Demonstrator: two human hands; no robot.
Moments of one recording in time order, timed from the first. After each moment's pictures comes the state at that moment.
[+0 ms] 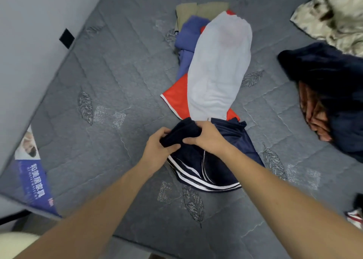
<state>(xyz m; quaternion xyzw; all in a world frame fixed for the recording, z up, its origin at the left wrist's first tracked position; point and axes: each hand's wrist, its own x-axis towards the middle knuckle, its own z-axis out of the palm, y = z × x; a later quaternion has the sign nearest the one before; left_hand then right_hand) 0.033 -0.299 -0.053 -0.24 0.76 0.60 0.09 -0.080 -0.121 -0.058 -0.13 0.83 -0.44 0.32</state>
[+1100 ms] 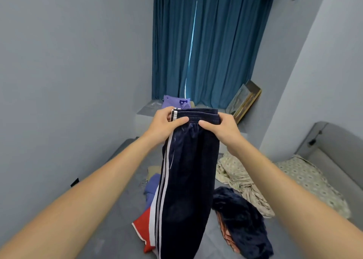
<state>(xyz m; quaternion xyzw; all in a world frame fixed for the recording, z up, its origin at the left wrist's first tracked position) -0.057 -0.174 0.650 0.09 0.77 0.59 -0.22 -0.085 0.046 0.668 -0.20 0.76 -0.62 -0.02</state>
